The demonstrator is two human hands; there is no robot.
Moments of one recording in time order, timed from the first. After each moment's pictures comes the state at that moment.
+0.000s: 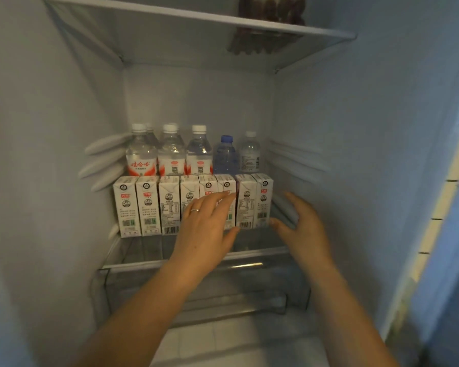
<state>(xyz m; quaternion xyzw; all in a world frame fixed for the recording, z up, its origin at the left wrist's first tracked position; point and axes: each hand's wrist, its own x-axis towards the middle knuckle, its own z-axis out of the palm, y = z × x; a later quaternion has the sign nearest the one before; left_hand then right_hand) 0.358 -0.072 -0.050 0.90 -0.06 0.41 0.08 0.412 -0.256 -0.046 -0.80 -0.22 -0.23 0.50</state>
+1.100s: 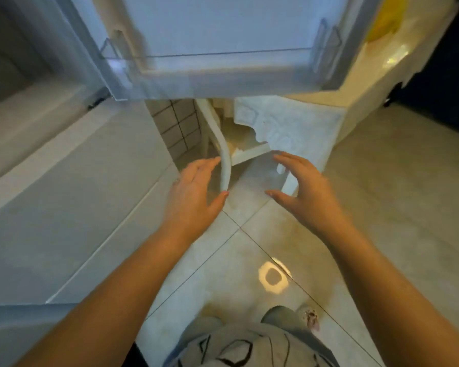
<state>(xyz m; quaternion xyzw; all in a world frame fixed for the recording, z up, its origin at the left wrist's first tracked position) 0.003 -0.357 -0.251 0.90 -0.35 0.00 0.27 -0.105 -0.544 -0.238 -0.92 0.15 -0.12 0.34</state>
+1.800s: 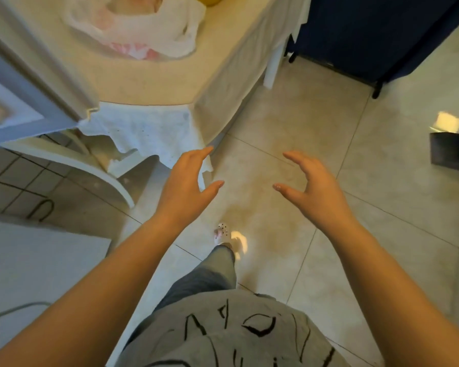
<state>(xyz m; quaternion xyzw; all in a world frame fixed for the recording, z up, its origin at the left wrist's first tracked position) -0.067 -0.756 -0.310 0.82 -0.43 -0.16 0.34 -0.248 -0.908 -0.286 -0.87 0.35 -0.10 0.32</state>
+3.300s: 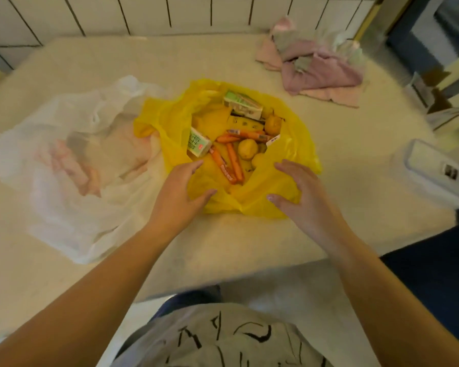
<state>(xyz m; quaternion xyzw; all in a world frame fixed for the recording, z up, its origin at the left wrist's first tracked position) 0.326 -1.281 -0.307 0.91 -0.07 0.04 0.41 0.317 -1.525 -0.263 -0.93 -0.09 -0.02 0.36</state>
